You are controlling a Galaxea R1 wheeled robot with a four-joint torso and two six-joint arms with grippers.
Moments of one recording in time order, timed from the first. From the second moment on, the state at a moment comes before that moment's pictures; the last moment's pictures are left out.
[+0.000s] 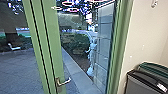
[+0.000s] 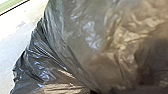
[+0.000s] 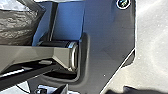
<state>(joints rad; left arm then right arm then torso) 1.50 3.05 -2.79 -0.57 0.06 0.65 -1.60 3.03 -2.74 -0.16 -0.04 0.12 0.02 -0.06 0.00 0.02</state>
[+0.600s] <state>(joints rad) 1.51 3.05 -2.79 -0.57 0.07 0.65 -1.61 3.03 -2.74 -0.16 -0.02 0.12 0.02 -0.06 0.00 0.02</state>
